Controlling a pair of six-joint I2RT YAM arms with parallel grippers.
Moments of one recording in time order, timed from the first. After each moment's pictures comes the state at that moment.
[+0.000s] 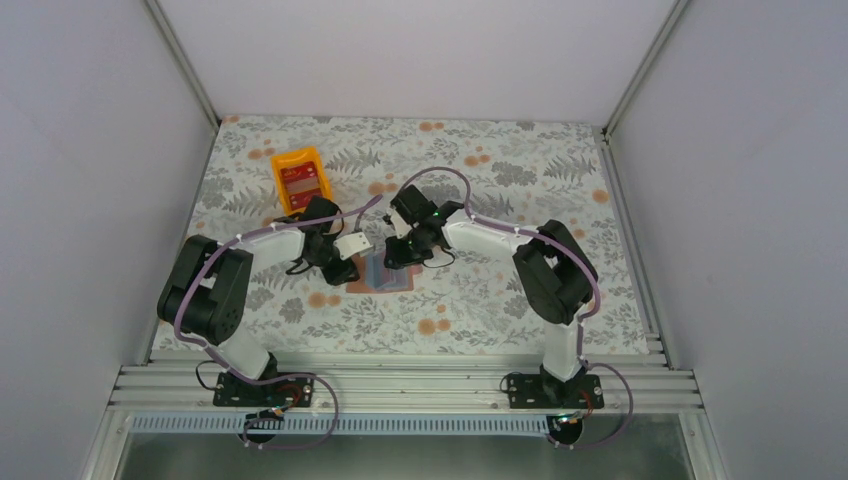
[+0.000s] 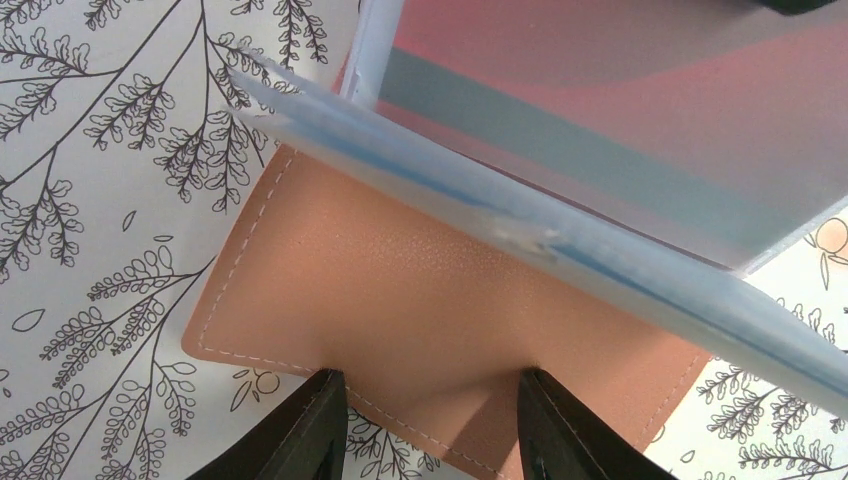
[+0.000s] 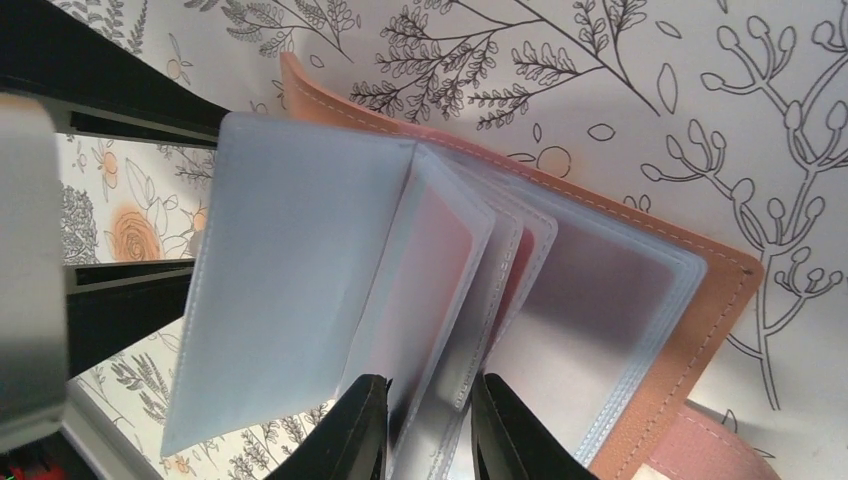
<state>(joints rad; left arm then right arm) -0.35 1.64 0.83 -0.49 0.37 0.64 0.79 1.94 1.35 -0.56 -0.34 0.44</state>
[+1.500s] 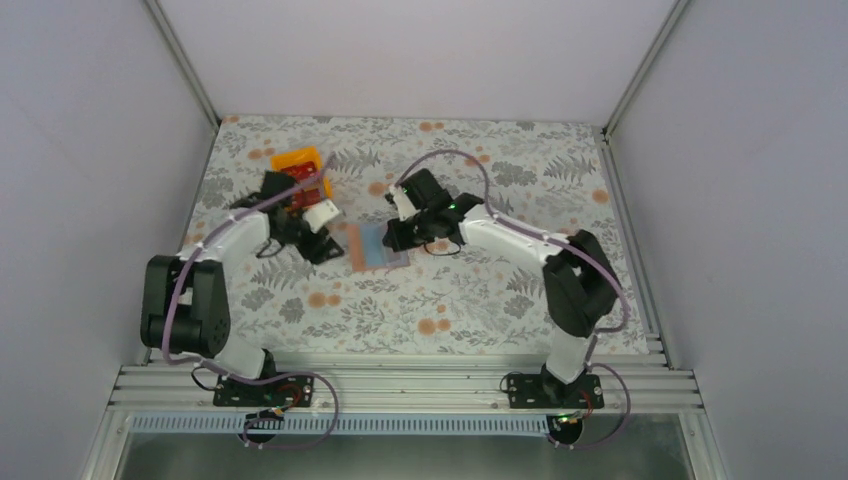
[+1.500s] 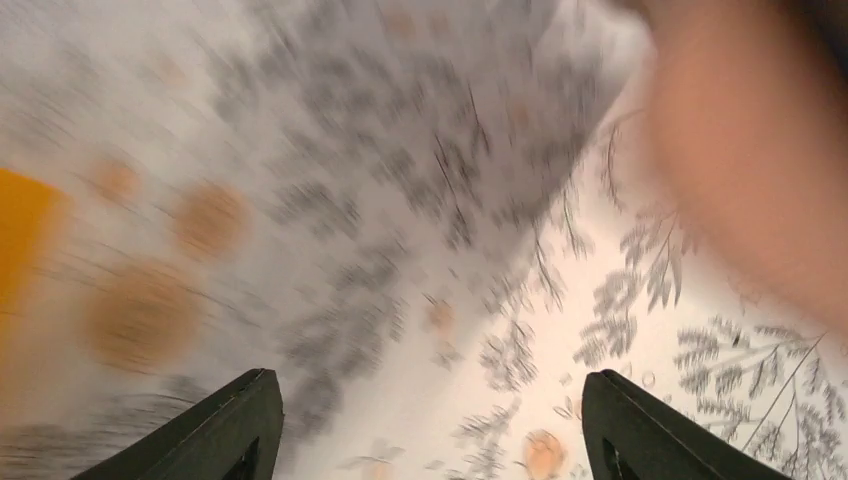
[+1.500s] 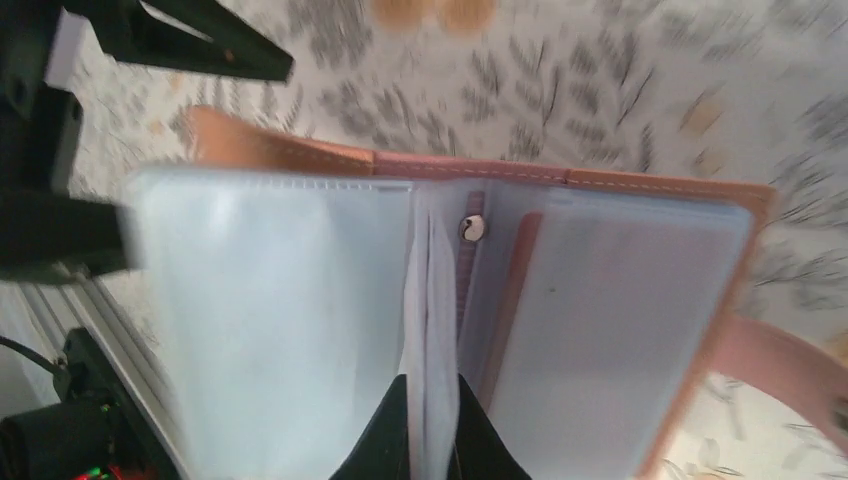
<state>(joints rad) -0.15 1.55 0.89 -0.61 0.50 0.68 0.77 1.85 1.34 -0.47 -0.39 0.43</state>
